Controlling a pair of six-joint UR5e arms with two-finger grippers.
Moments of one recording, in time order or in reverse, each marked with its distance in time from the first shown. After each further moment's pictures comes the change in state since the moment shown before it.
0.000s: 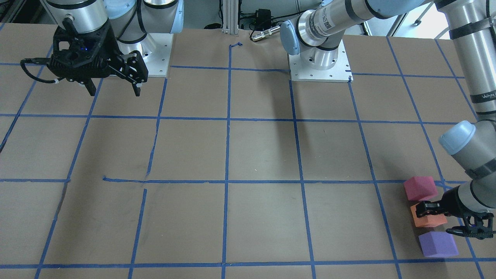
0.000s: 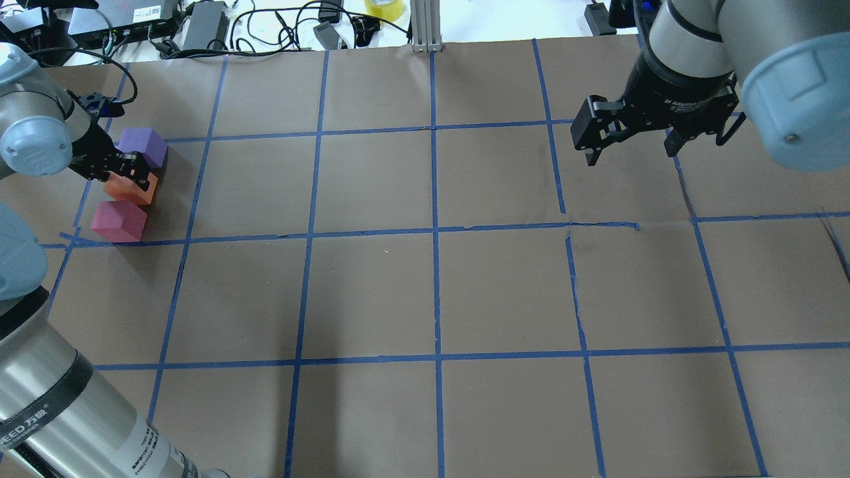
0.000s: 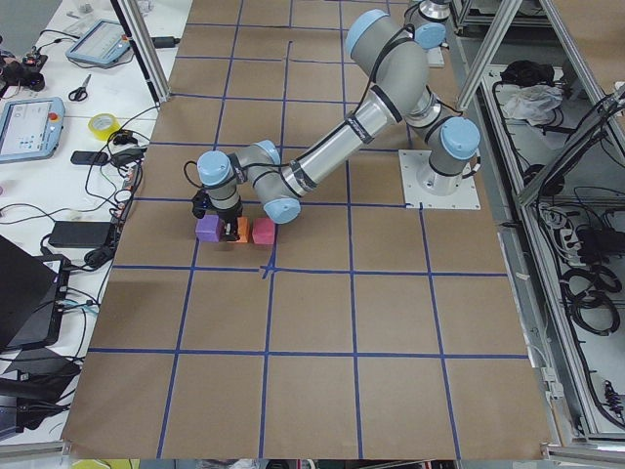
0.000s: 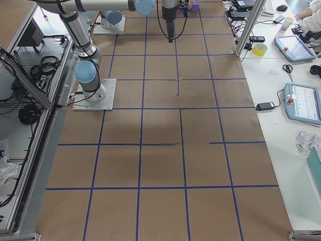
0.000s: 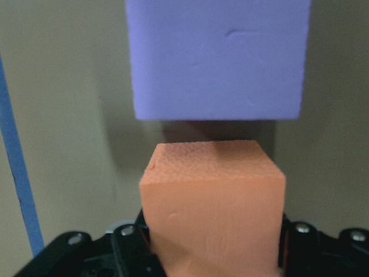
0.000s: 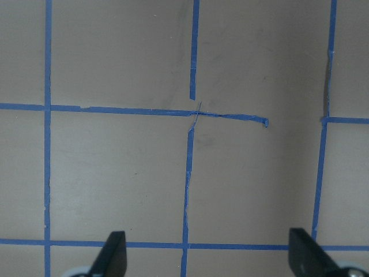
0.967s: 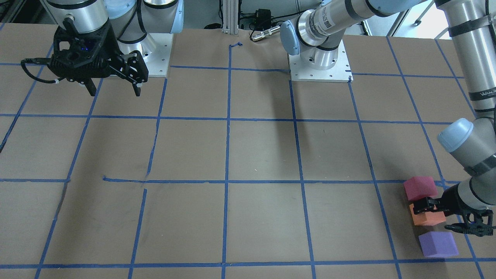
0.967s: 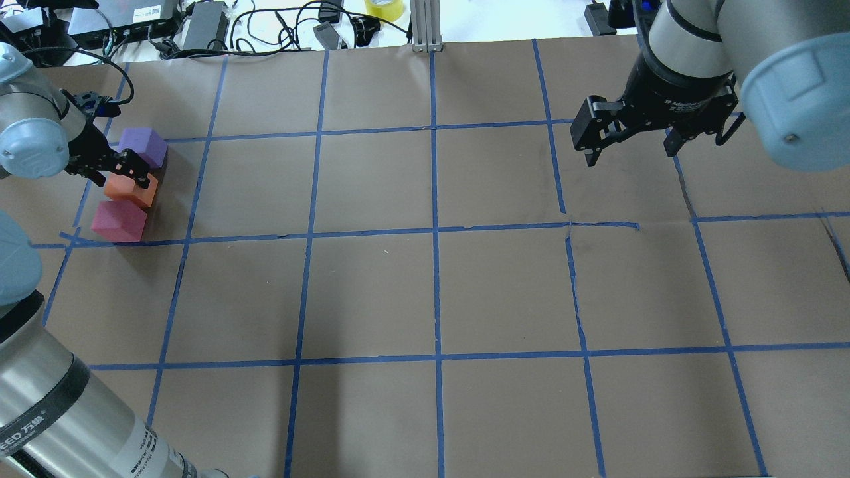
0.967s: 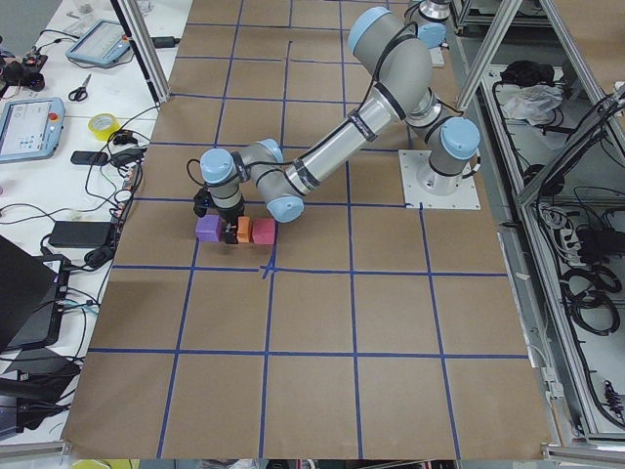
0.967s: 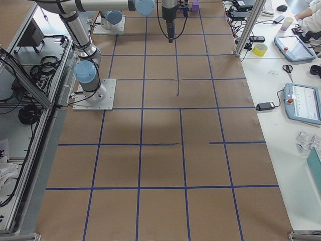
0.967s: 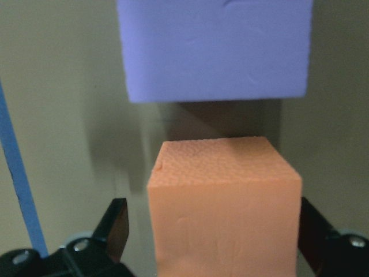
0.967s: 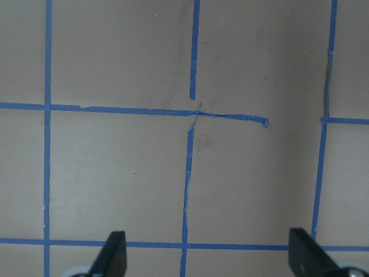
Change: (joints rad) left arm 0.002 0.033 -0.017 0.022 0.013 0.033; right arm 0.001 0.000 0.000 0.000 -0.002 -0.004
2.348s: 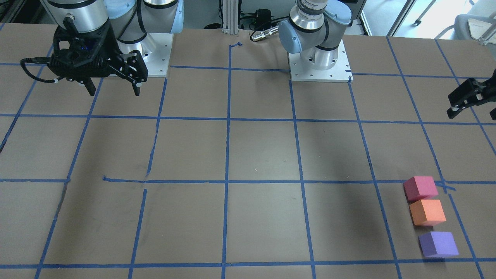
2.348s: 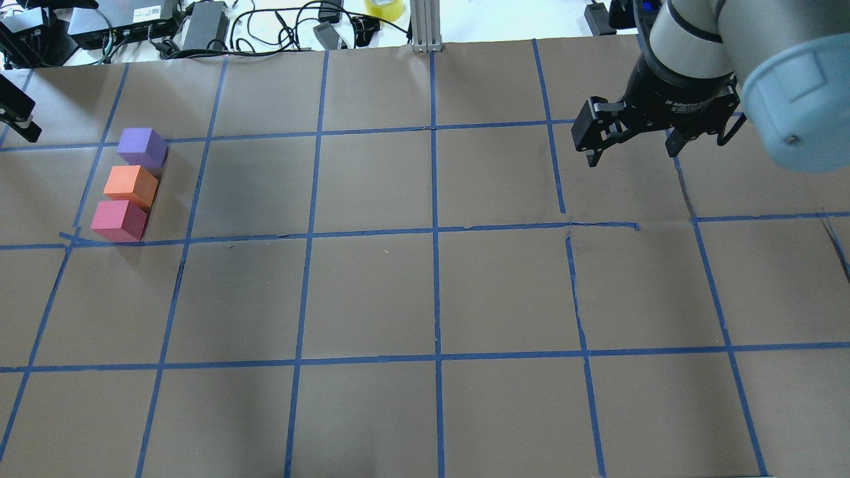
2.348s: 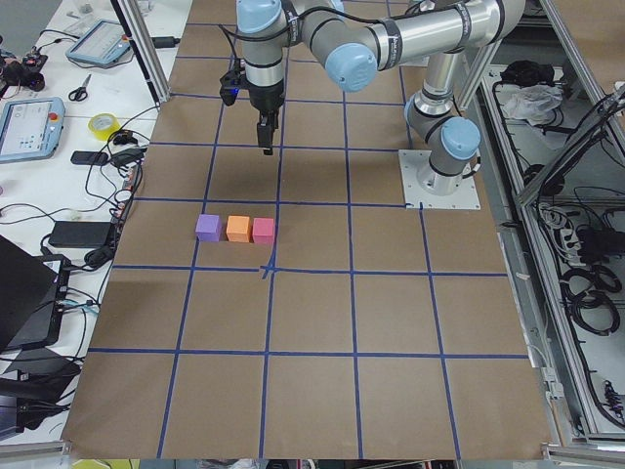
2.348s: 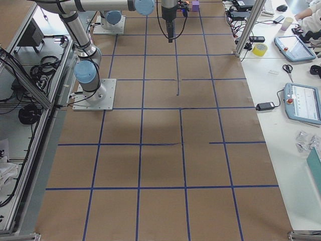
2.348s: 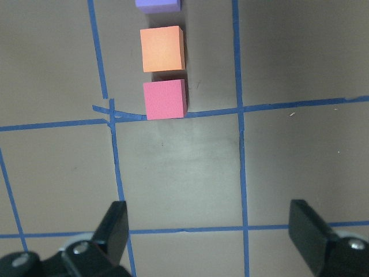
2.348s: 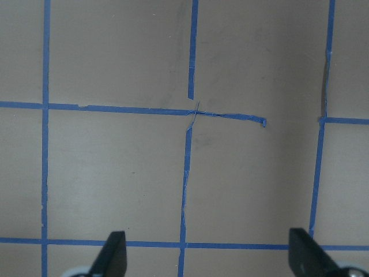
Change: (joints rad) left arm -0.053 0.533 0.077 -0.601 0.035 -0.077; right arm 0.000 -0.003 0.001 0.002 -0.007 -0.002
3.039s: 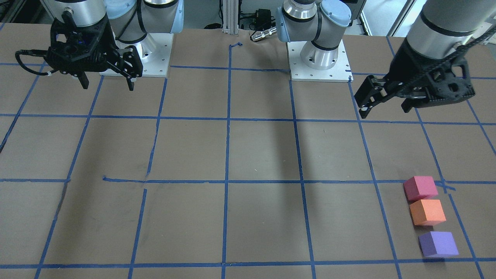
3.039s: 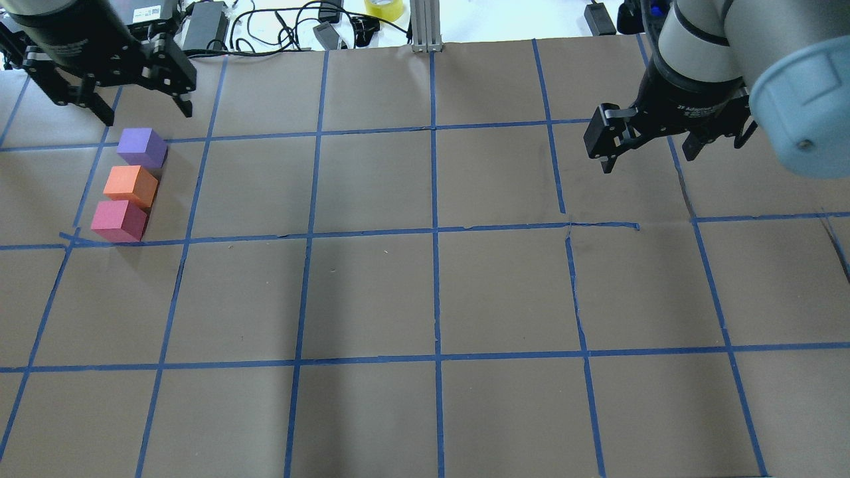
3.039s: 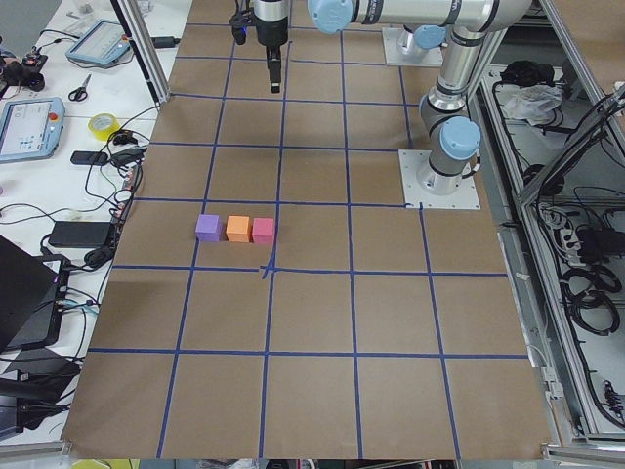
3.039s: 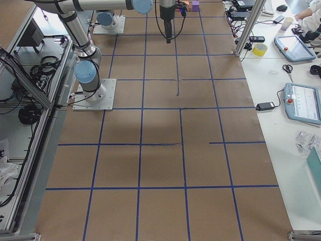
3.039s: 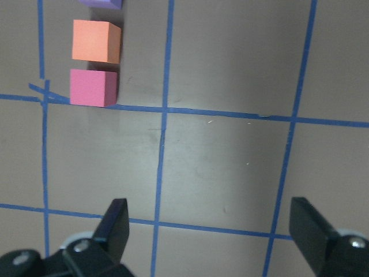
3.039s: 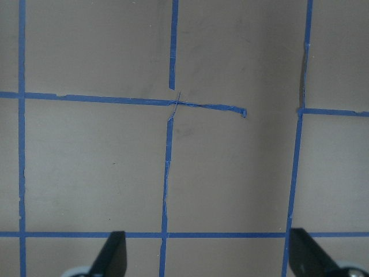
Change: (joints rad) left arm -0.393 0.021 -0.007 -0.017 0.000 -0.587; right arm 0.004 -0.012 0.001 0.034 -0.050 -0.003
